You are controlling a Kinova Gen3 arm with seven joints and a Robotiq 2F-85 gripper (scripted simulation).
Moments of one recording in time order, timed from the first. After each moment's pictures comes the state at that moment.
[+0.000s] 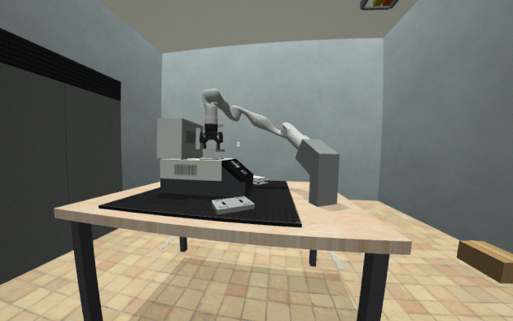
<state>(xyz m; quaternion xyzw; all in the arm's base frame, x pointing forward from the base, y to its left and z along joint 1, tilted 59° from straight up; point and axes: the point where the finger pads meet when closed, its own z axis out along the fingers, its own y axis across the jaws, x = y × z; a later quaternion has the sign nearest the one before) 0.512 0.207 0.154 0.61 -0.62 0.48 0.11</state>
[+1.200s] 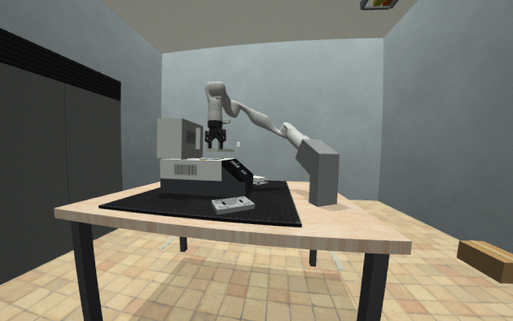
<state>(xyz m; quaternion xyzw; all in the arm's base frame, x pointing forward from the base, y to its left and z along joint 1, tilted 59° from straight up) 0.469 0.244 0.064 0.49 -0.72 0.49 0.01</state>
